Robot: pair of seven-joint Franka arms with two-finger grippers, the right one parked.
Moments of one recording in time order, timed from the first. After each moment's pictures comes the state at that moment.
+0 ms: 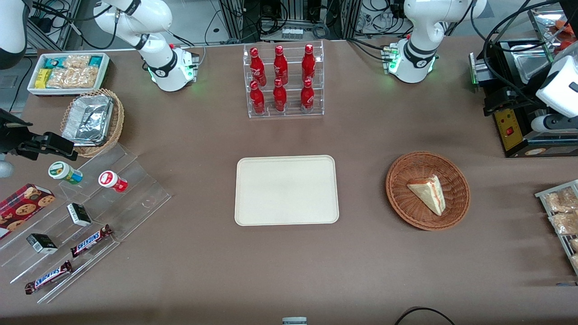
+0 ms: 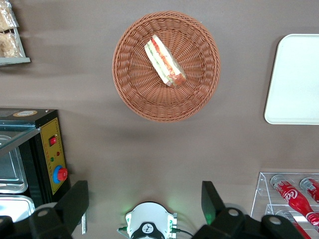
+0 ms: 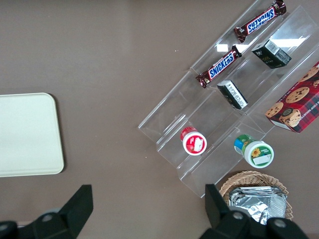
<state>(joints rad) -0.06 0.01 0.00 -1.49 0.01 1.32 -0.09</state>
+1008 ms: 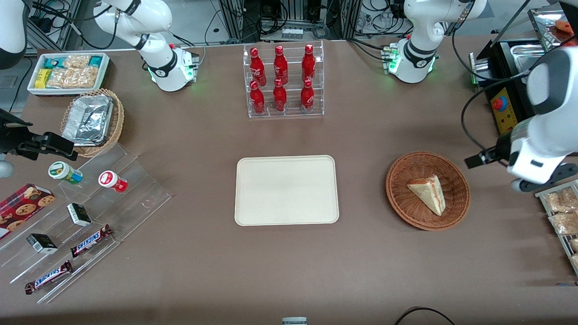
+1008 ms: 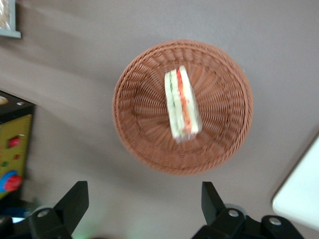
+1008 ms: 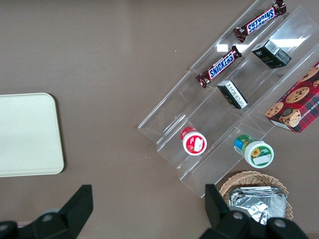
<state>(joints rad) -0.05 0.17 0.01 -1.70 0.03 1.70 -0.48</state>
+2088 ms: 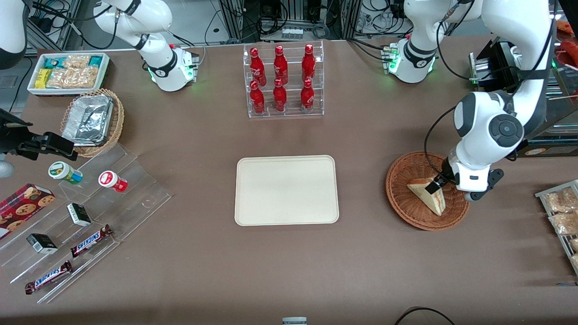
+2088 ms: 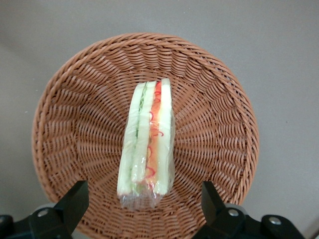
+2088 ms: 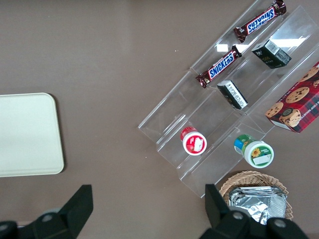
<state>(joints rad) -0.10 0.19 0.00 -2.16 0.03 2.37 -0.80</state>
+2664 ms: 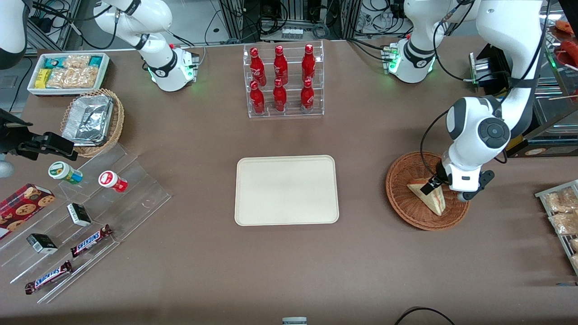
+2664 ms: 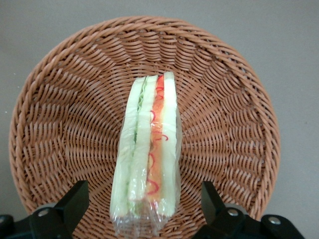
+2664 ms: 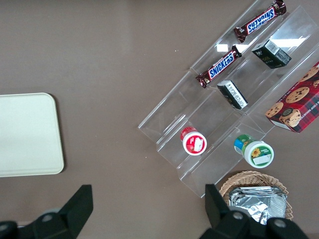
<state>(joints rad) -0.10 0.24 0.00 -2.20 0.03 2.46 -0.80</state>
